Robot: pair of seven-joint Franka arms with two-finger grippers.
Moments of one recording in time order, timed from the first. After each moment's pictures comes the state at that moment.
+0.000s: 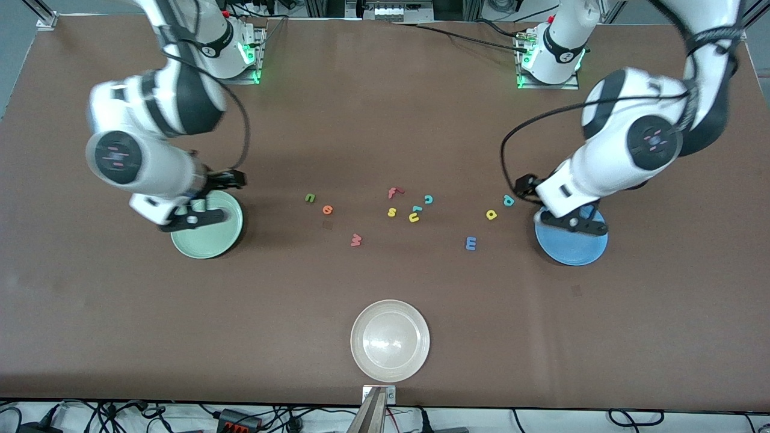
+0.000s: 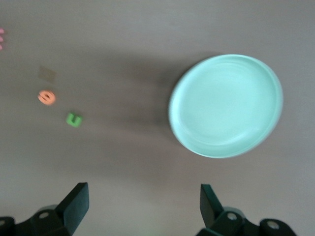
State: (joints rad) left arm -0.20 0.31 -0.11 -1.73 -0.07 1.92 -0.14; right arm 0.39 0.34 -0.06 -1.70 0.02 1.77 0.14
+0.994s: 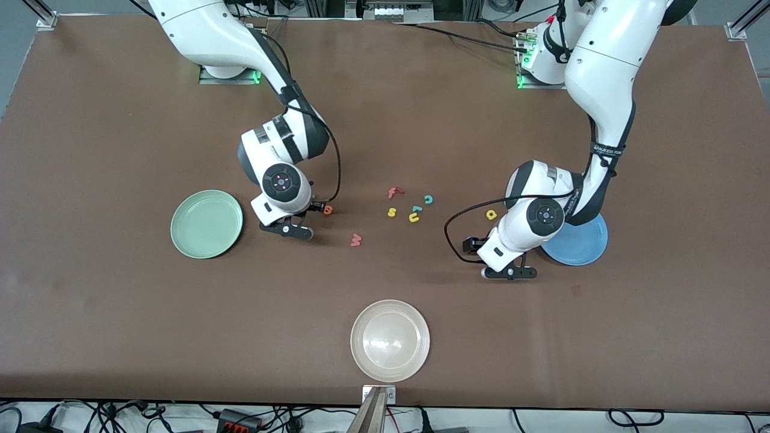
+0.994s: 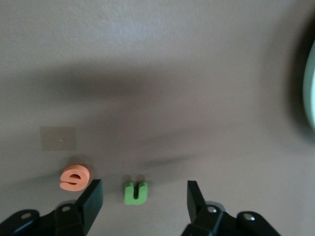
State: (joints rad) left arm -0.27 0.70 -0.10 -1.67 -0.07 2.37 -0.33; right arm 0.59 0.61 -0.06 -1.74 0.02 2.08 0.76
